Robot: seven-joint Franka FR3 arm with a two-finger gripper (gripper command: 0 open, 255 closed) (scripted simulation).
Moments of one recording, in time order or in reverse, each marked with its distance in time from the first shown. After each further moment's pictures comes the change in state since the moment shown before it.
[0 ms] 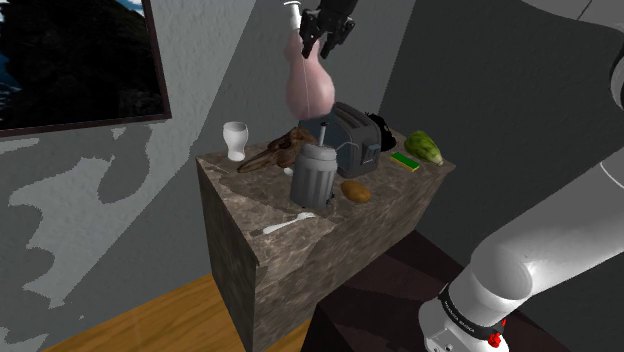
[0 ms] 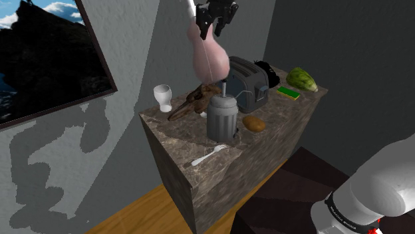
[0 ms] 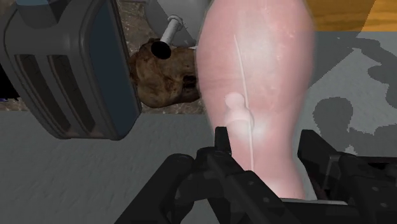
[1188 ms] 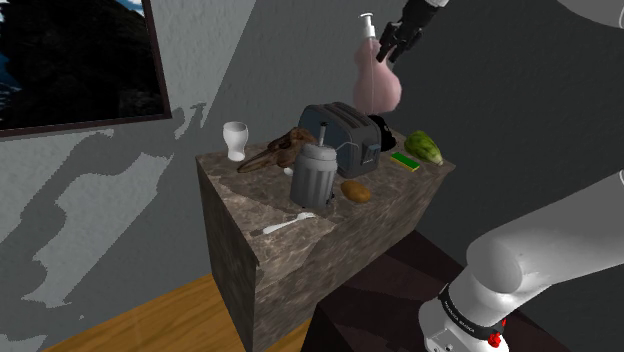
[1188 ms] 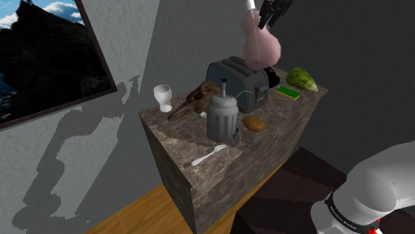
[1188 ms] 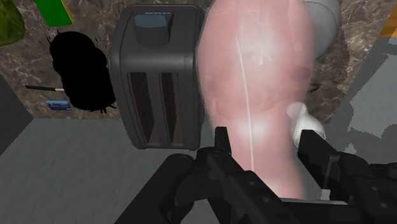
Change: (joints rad) arm -0.125 -0.120 -0.326 -0.125 0.130 -0.013 -0.476
